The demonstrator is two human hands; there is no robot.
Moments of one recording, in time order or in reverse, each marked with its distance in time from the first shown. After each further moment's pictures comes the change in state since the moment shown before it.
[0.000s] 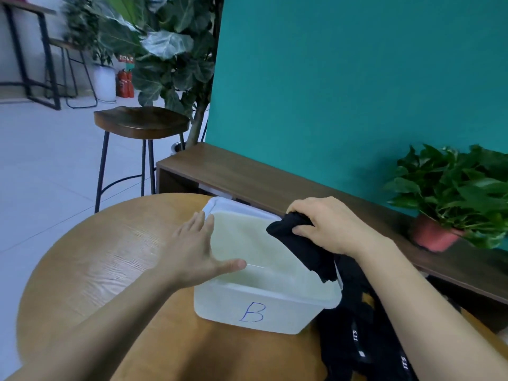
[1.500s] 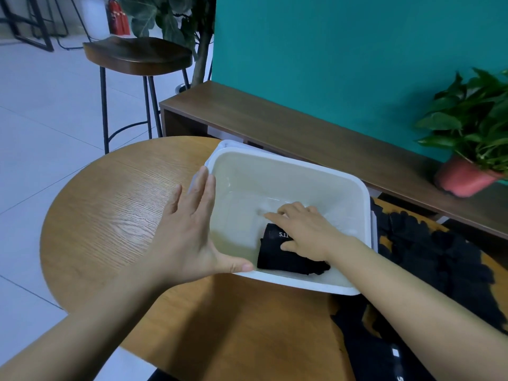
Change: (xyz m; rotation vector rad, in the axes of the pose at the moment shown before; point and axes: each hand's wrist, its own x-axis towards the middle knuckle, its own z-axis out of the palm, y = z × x) left_hand -0.073 -0.009 0.018 0.030 0.091 0.146; right_hand -0.017 -0.028 0.151 -0.048 -0.356 -0.128
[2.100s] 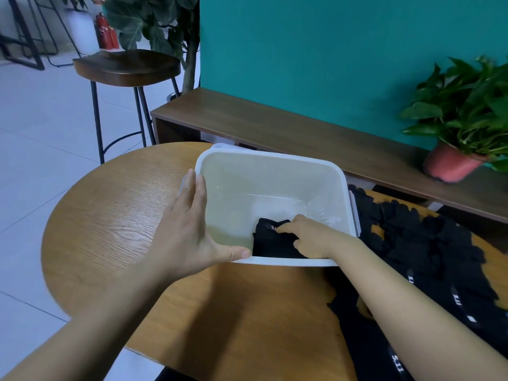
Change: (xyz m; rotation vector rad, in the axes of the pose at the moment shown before) left_hand 0.004 0.010 0.000 -0.085 -0.022 -0.077; right_hand -0.028 -0.001 0.001 0.426 -0.214 0.247
